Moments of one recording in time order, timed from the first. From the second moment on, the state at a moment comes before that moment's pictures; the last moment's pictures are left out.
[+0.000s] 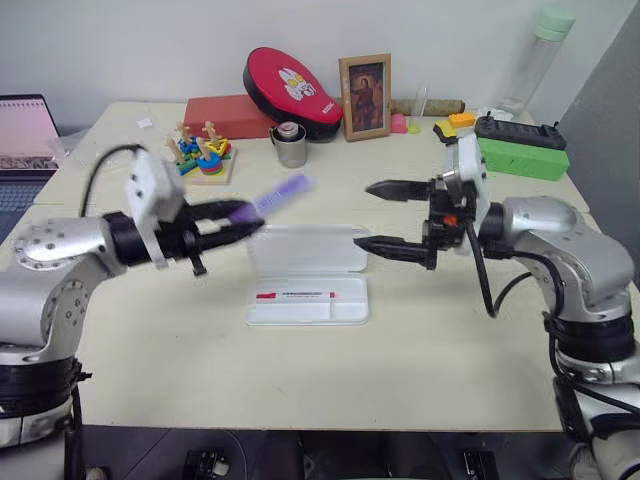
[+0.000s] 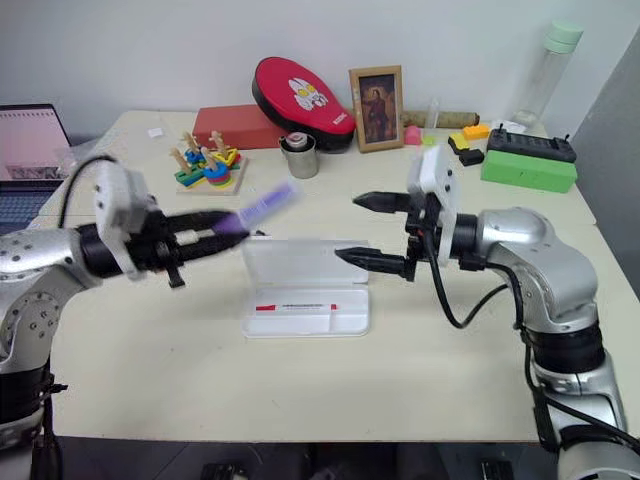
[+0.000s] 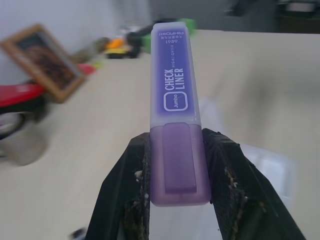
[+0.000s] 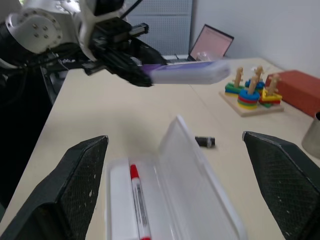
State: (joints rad) left arm -0.37 0.91 0.15 -0.29 -0.62 0.54 -1.11; right arm -0.66 -0.60 0.04 -0.32 0.57 0.73 1.00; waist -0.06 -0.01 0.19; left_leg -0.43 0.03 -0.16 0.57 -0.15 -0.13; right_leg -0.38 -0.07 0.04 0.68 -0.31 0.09
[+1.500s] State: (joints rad) left arm -0.45 0.90 -0.20 0.04 -0.18 0.19 -1.40; right arm -0.50 -0.66 0.06 -0.46 0.57 0.75 0.94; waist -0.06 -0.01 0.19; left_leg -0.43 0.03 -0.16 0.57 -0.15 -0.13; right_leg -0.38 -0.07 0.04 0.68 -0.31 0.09
